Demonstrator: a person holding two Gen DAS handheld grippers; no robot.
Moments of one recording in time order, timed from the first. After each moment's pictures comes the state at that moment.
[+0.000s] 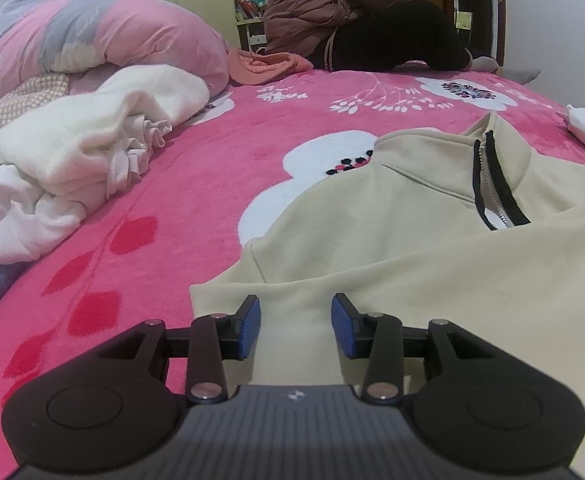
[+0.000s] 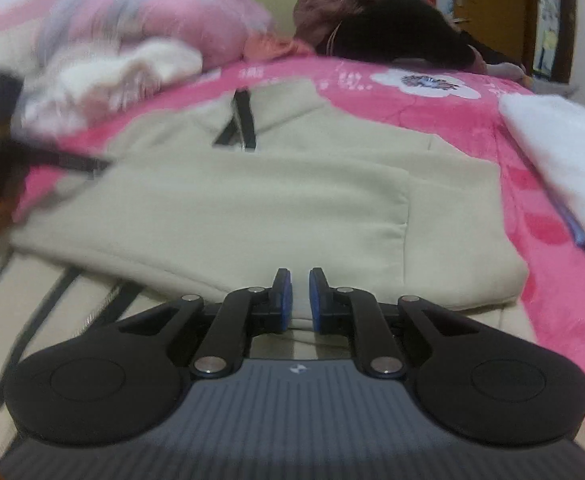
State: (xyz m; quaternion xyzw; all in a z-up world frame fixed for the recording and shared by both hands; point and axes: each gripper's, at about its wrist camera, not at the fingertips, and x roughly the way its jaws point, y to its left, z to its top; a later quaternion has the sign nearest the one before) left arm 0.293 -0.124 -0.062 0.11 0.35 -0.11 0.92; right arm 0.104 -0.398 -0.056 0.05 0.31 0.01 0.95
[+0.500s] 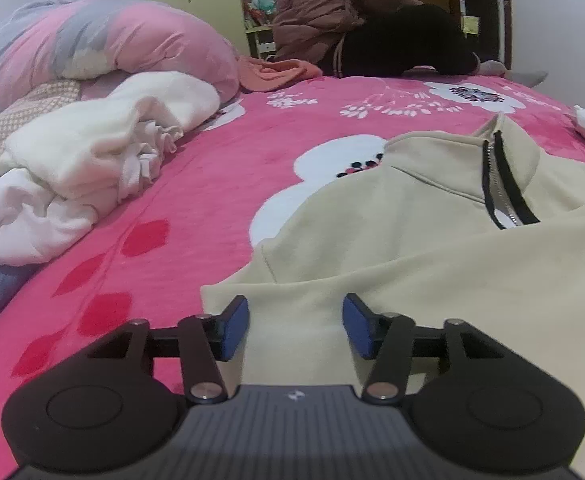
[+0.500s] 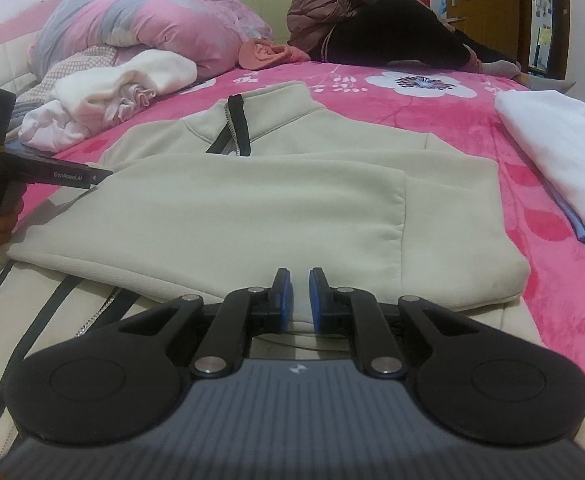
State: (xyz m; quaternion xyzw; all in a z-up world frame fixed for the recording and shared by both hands) left arm 0.290 -0.121 -0.065 0.11 0.33 -0.09 0.93; right arm 0.108 -0.399 -0.059 0.05 0.30 0.00 0.95
